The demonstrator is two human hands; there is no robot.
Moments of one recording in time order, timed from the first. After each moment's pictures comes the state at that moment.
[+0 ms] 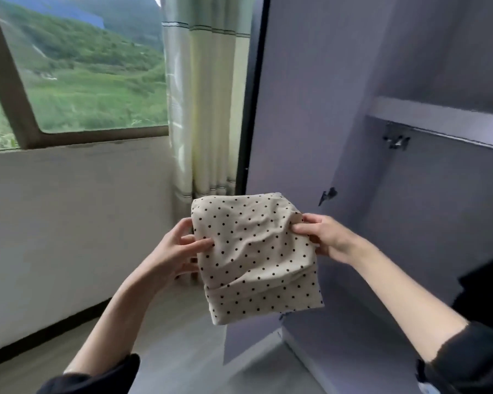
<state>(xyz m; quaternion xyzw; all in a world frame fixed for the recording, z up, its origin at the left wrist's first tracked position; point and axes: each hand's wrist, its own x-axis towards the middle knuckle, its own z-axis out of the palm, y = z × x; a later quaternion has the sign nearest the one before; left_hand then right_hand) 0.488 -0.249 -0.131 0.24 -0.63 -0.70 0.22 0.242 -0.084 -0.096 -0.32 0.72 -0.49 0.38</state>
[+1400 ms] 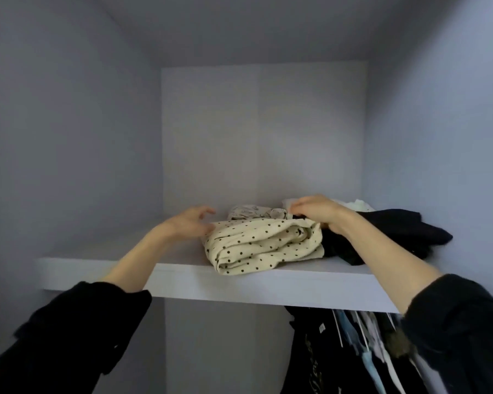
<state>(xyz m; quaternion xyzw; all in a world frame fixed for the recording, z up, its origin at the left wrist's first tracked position) -0.191 -0.027 0.151 -0.12 -0.93 -0.32 0.12 -0.192 0.235 0.172 -0.08 0.89 -0.43 -0.12</state>
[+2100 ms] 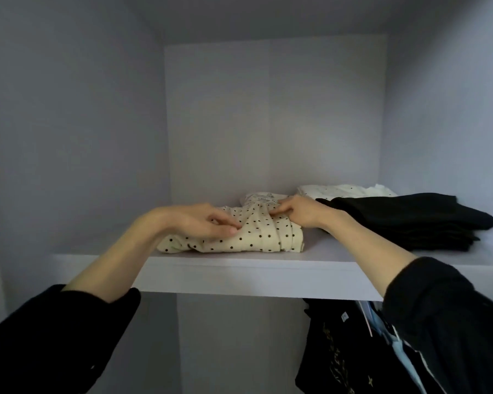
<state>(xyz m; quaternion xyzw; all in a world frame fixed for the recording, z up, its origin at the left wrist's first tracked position) -0.183 -0.071 0.158 -0.25 -0.96 -0.13 -0.02 -0.227 0.168 0.148 -0.17 0.96 -0.18 -0.12</state>
